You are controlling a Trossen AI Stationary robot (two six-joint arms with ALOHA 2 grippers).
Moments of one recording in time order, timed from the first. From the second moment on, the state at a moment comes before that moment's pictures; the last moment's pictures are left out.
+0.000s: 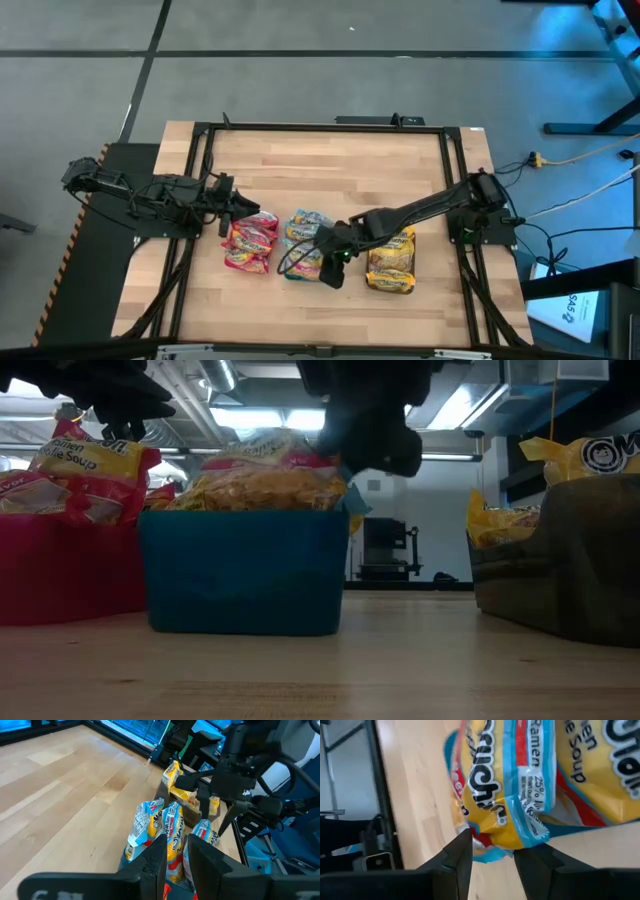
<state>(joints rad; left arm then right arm) -0.20 0.50 0.44 -0.19 -0.22 -0.57 0.28 1.90 1.48 -0.55 -0.10 0.68</state>
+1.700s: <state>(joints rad) -0.20 0.50 0.44 -0.19 -0.22 -0.57 0.11 1.90 1.59 -1.07 0.08 0.68</state>
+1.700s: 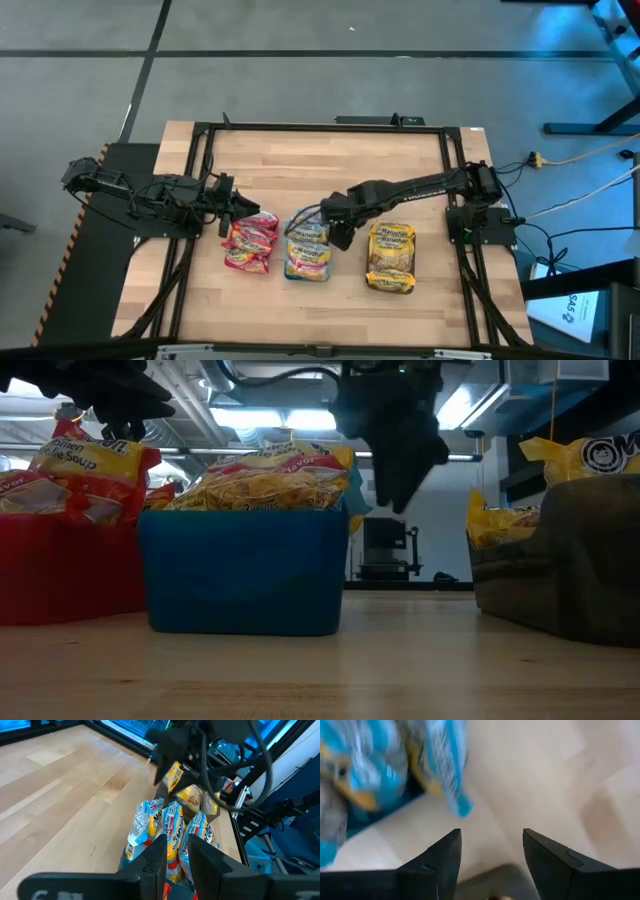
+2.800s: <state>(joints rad) -0.20 0.35 0.54 -0.54 -0.17 -0.49 0.03 1.96 1.72 -0.73 0.02 0.44</state>
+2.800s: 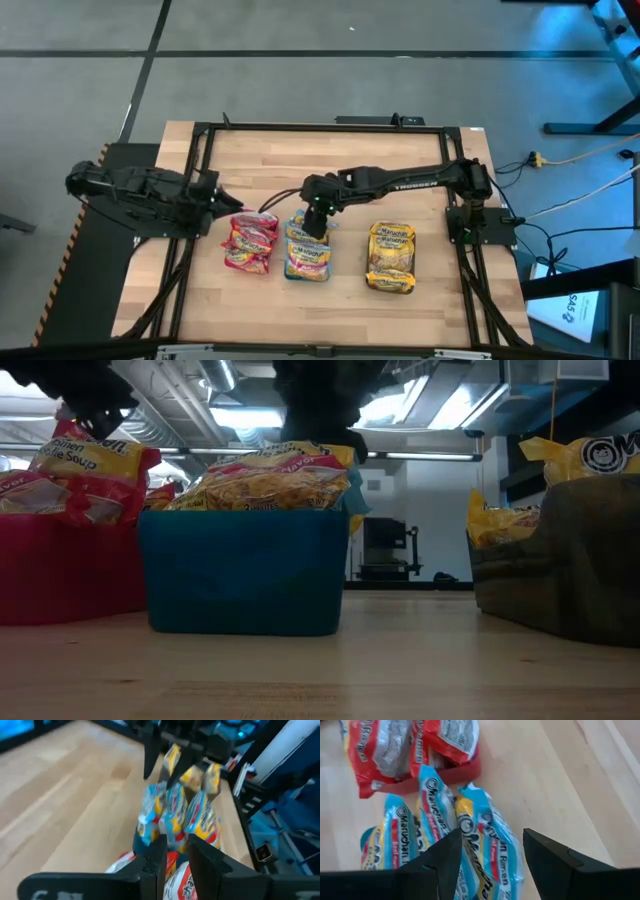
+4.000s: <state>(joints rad) -0.20 0.32 0.54 -0.63 -0.21 -0.38 0.03 2.04 1.72 -0.75 -0.01 0.43</state>
